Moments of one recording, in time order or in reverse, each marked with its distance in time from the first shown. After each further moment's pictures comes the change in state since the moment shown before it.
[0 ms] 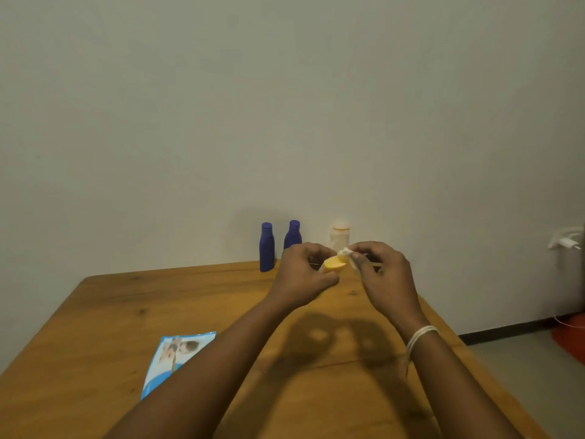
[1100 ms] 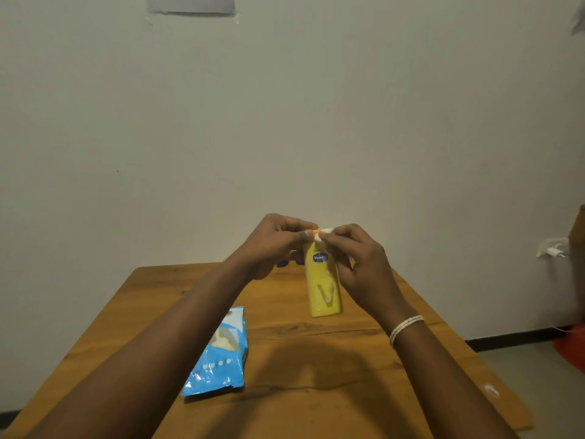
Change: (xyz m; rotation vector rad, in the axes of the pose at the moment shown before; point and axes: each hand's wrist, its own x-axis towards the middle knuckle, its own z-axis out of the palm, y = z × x) left_hand -0.098 0.109 -0.111 -0.290 -0.155 -0.082; right_hand -0.096 -0.110 -0.036 -0.174 -0.113 -0.589
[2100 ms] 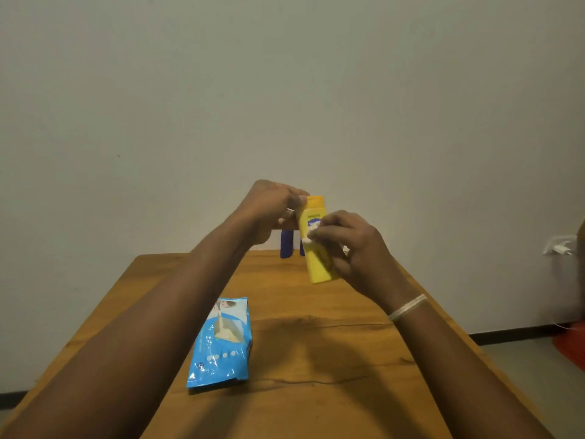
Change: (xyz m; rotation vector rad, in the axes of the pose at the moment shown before) left_hand 0.020 0.032 -0.025 -0.049 0.209 -0.156; right_hand 0.020 -0.007 0.010 -0.104 -0.125 -0.140
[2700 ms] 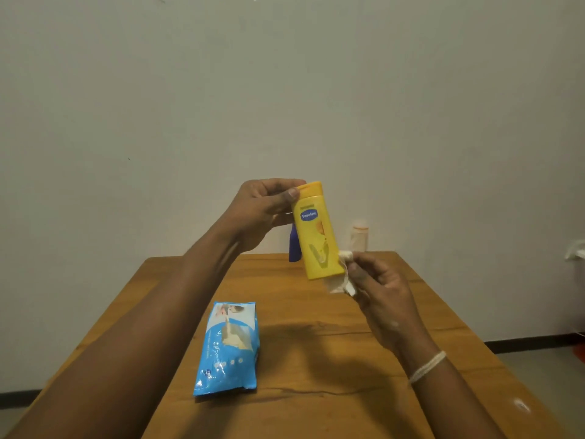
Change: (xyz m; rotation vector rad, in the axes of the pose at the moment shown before) left_hand 0.003 -0.018 -0.031 -0.192 -0.140 0.230; right_hand -0.042 -0.004 0.025 1.213 0.207 0.706
